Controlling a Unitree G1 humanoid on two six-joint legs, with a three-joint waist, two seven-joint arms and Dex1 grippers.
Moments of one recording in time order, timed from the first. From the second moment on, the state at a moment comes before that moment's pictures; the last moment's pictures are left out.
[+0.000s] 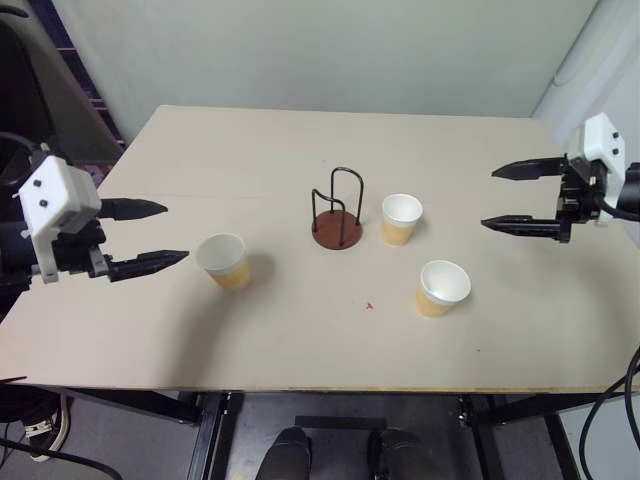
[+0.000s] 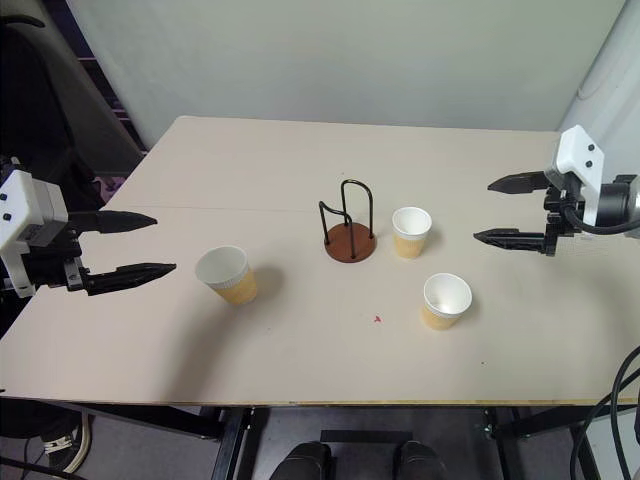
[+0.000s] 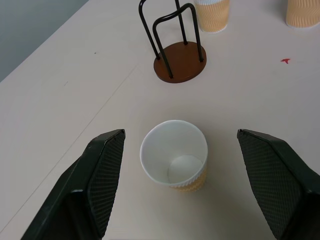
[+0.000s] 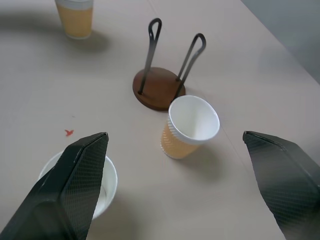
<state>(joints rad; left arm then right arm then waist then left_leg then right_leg) -0.21 1.19 0.47 -0.14 -0.54 0.45 -1.21 -0.77 -1.02 -0.06 0.14 0.38 0.41 1.38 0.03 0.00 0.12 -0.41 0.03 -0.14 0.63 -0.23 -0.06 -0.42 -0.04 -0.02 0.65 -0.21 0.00</state>
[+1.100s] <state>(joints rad) -0.95 0.62 -0.13 0.42 -0.16 0.30 -0.98 -0.58 -1.08 -0.22 -0.08 0.45 0.52 1.26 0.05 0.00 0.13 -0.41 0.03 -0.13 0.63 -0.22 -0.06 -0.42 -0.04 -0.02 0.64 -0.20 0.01</state>
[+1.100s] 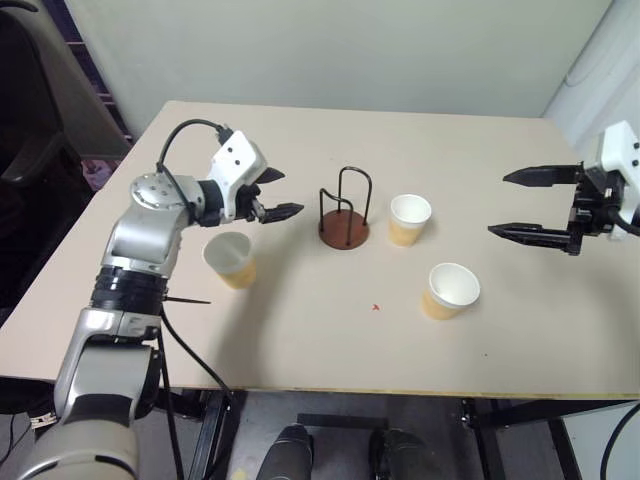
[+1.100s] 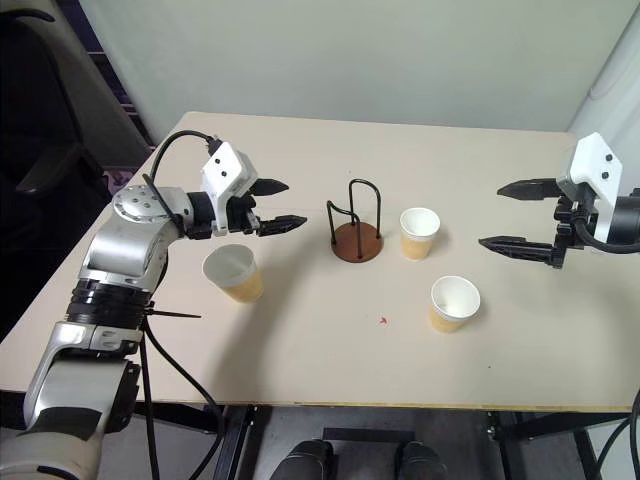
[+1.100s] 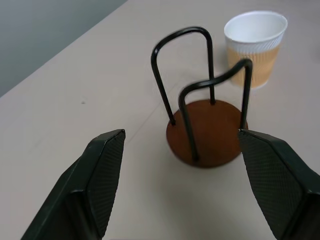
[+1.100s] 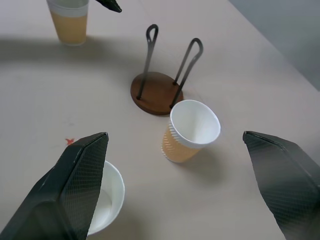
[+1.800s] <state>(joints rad) -1.08 0.33 -0.16 0.77 -0.01 0.26 -0.73 -0.46 -1.09 -0.29 -0.22 0.55 0.60 1.18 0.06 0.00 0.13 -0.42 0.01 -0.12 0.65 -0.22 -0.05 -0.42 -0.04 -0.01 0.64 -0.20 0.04</state>
